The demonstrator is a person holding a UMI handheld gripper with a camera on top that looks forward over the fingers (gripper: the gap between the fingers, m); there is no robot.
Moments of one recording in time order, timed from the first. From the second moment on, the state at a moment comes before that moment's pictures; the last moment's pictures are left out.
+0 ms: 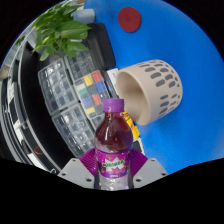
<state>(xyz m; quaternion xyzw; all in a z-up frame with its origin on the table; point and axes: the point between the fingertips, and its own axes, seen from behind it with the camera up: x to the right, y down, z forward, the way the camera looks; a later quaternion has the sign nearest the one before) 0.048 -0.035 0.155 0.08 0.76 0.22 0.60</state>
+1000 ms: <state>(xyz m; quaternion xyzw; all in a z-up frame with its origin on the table) 0.063 -0.321 0.126 -0.53 0.63 -0.43 0.37</state>
